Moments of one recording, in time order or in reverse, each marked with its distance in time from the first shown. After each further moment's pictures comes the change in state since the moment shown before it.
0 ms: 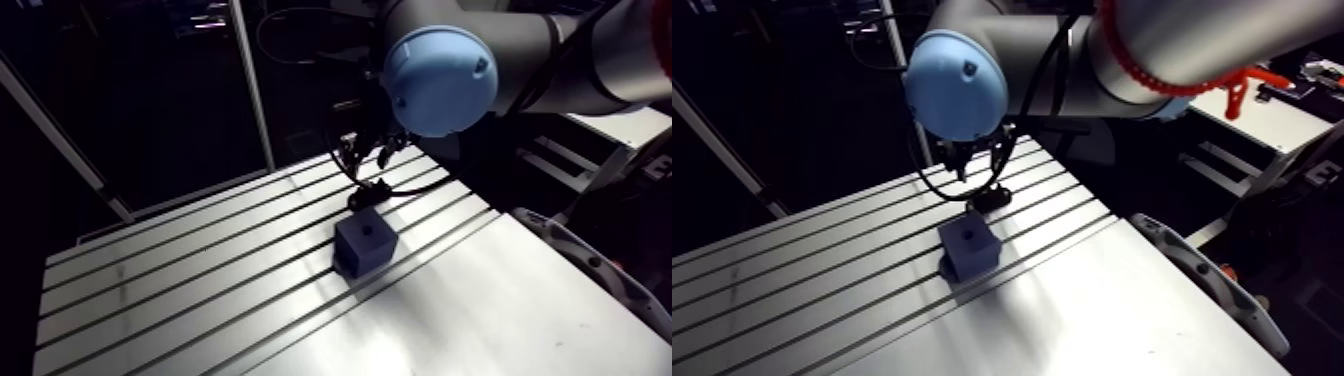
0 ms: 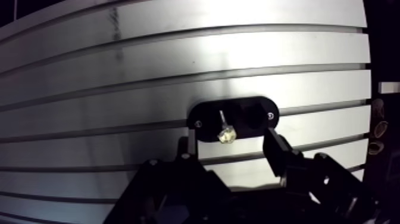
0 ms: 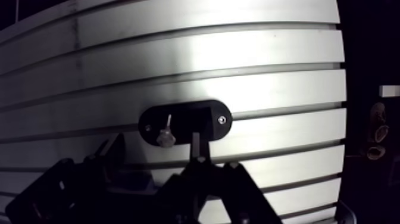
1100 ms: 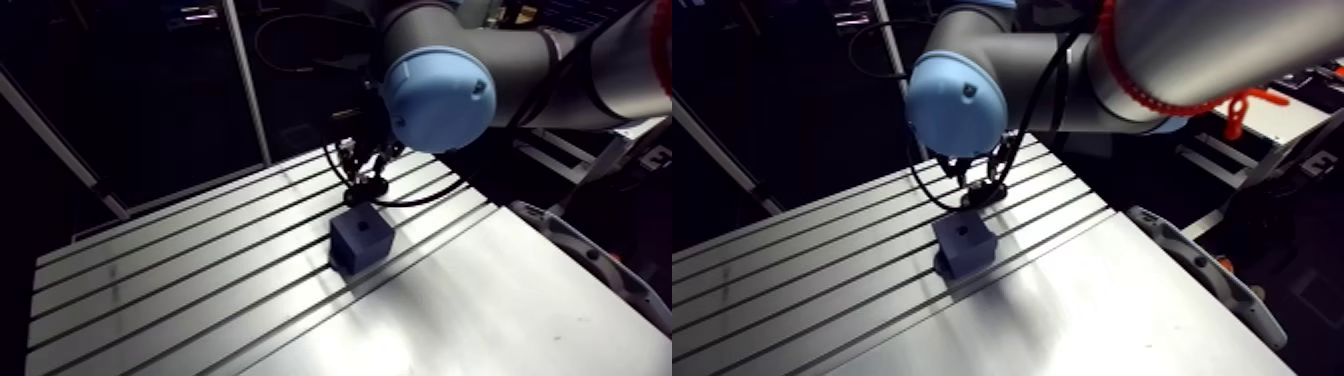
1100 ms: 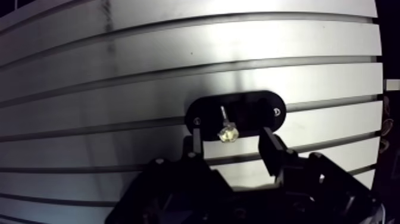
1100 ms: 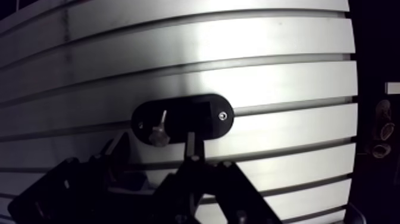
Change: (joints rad) arm -0.015 0.025 0.033 -0.043 0.011 -0.005
